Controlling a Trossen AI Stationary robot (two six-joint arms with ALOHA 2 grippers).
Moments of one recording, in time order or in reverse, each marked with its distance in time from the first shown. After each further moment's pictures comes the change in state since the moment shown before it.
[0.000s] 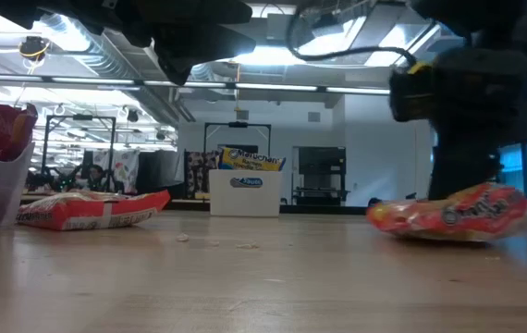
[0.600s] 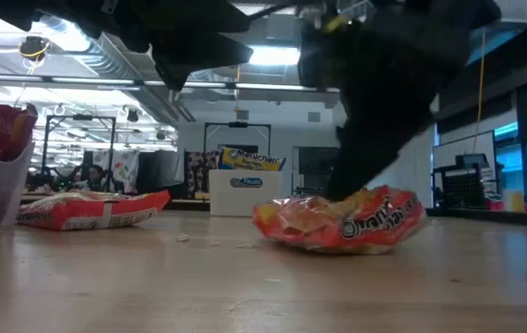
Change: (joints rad) left arm 0.000 0.005 0.000 -0.014 -0.011 -0.031; right arm 0.001 0.317 0.414 0.004 0.029 -0.389
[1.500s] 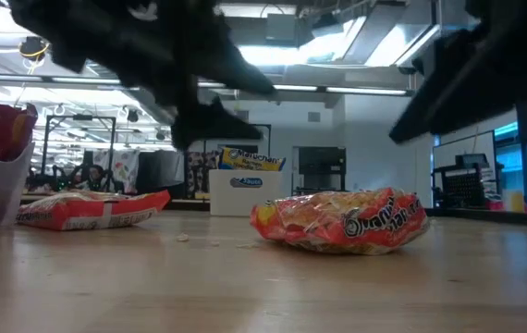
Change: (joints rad) left arm 0.182 0.077 0.001 -0.049 0.196 -0.362; right arm 0.315 -0.117 -0.111 0.092 0.423 -0.046
